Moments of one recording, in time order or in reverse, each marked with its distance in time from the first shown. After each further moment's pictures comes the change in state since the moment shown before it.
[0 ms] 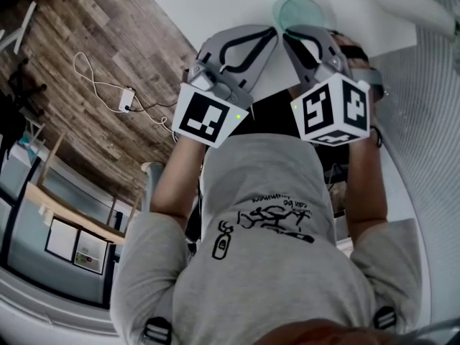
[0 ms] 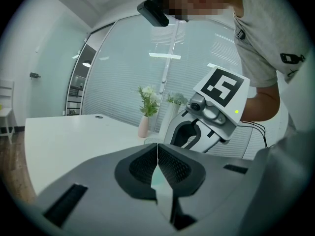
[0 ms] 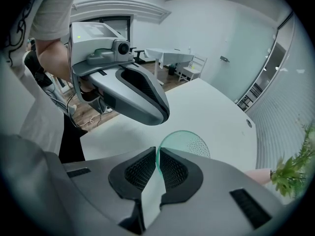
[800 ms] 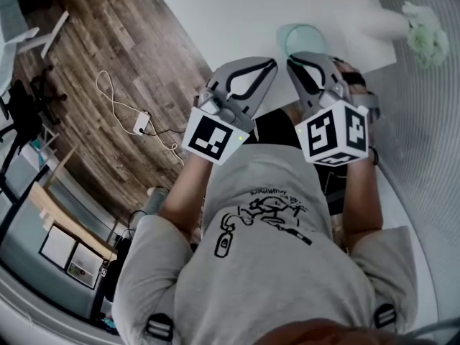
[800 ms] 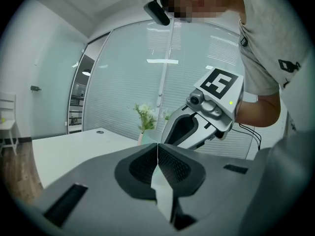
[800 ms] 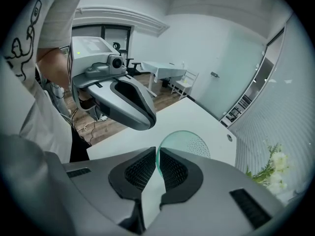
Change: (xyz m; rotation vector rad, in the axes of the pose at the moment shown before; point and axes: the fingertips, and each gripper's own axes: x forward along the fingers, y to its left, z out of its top) left arm -0.023 -0.016 0.079 0.056 -0.048 0.036; right arm -0.088 -0.033 0.043 -0.015 -0.113 -0.104
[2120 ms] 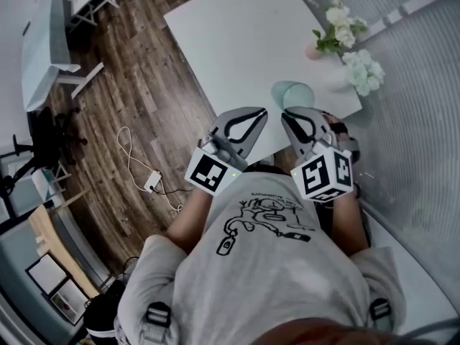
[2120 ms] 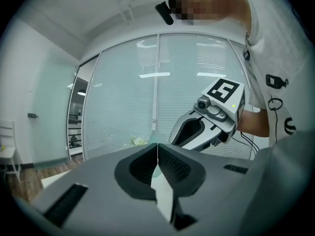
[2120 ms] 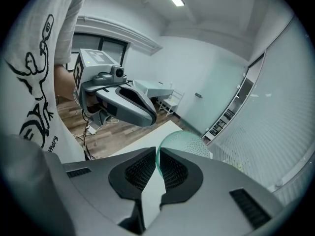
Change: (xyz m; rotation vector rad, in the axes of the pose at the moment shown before) left arm -0.049 -0.035 0.143 0.097 -0.152 0.028; right arm -0.141 -0.020 0.070 0.009 -0.179 -0.179
